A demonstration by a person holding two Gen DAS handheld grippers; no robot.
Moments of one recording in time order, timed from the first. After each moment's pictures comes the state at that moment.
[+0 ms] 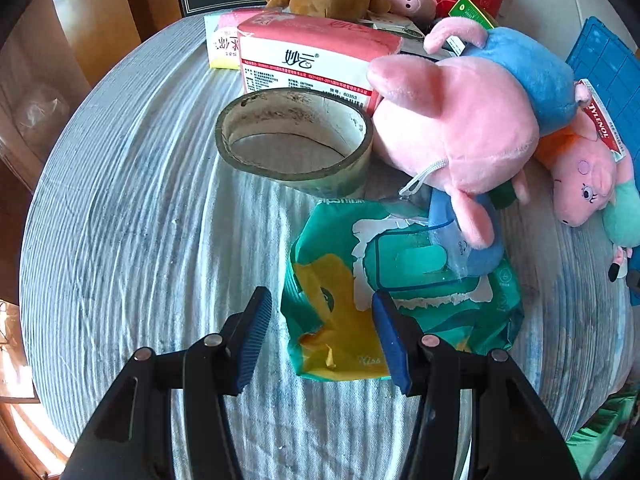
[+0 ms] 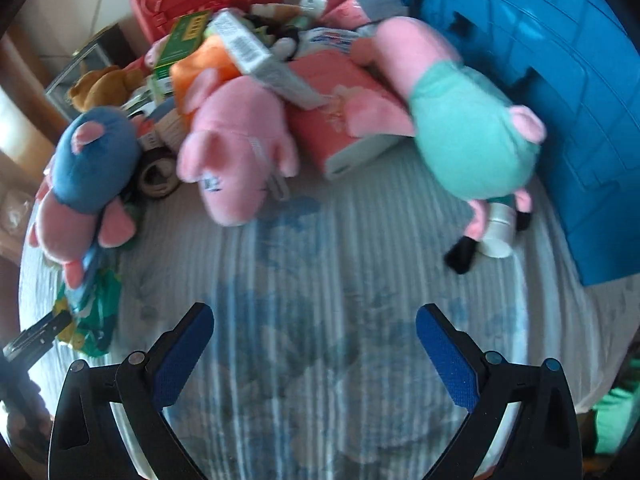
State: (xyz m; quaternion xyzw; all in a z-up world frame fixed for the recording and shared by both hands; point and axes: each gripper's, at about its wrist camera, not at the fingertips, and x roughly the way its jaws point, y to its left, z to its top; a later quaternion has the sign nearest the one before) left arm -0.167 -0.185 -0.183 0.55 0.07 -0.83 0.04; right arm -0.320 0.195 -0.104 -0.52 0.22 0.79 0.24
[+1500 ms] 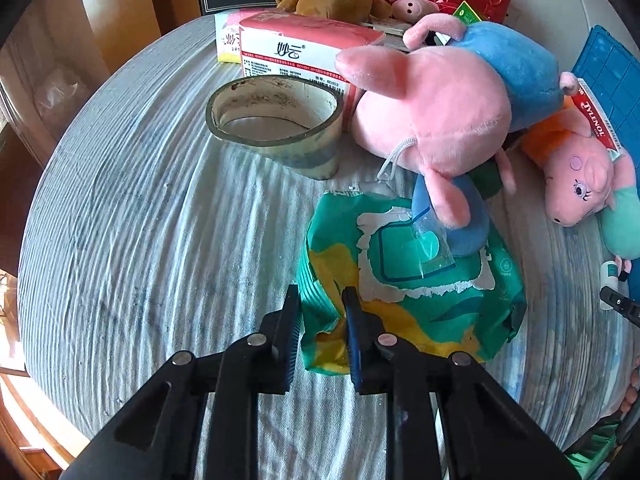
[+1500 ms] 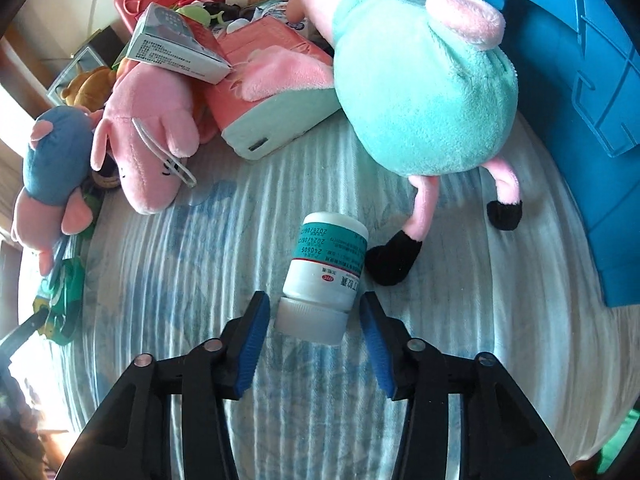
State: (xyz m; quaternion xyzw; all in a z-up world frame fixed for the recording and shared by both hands) left arm -0.142 -0.157 -0.170 0.52 0.09 -0.84 0.08; right arm -0.313 0.265 -0.146 -0.53 0.22 0.80 0.17
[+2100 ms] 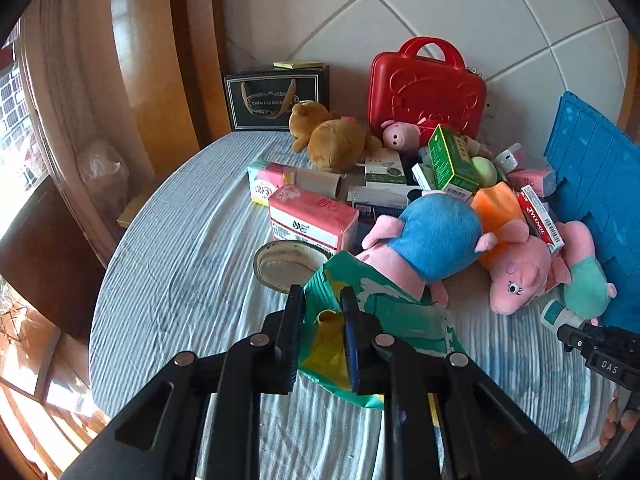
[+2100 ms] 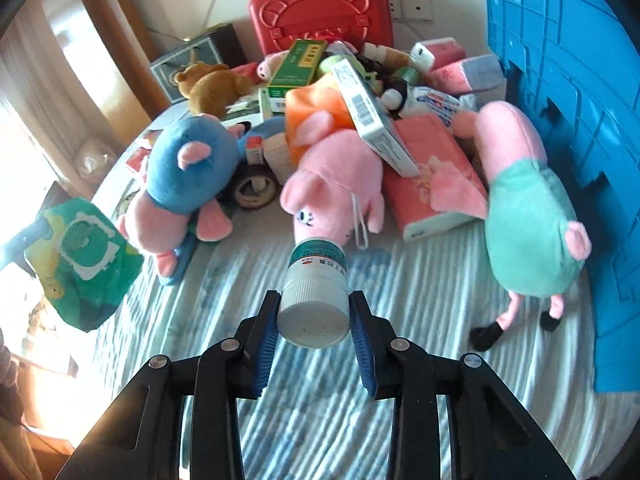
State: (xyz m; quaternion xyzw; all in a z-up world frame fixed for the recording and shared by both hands) left arm -0.124 -0.129 -0.022 0.38 0.05 -0.91 0.12; right arm -0.341 0.176 -0.063 -0.47 0.14 0.87 0.03
